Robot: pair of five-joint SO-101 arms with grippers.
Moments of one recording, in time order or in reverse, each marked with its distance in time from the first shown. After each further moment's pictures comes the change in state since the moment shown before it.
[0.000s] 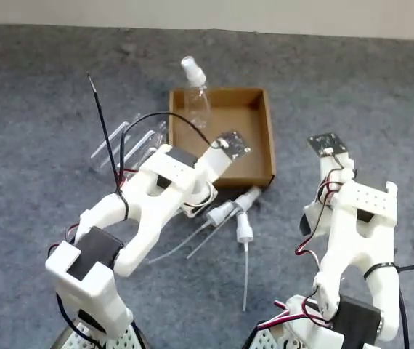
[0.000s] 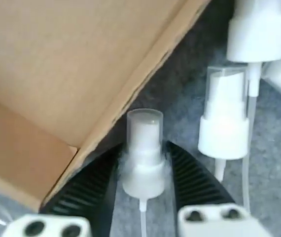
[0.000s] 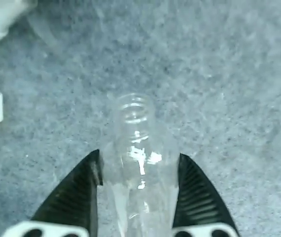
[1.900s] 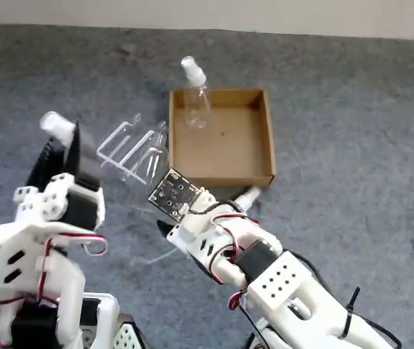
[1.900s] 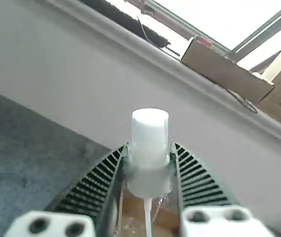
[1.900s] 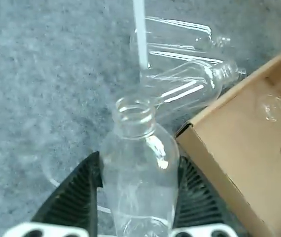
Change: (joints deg) left arm -26.8 -103.9 36.1 -16.7 52.2; right arm -61.3 -32.8 23.2 -34.4 -18.2
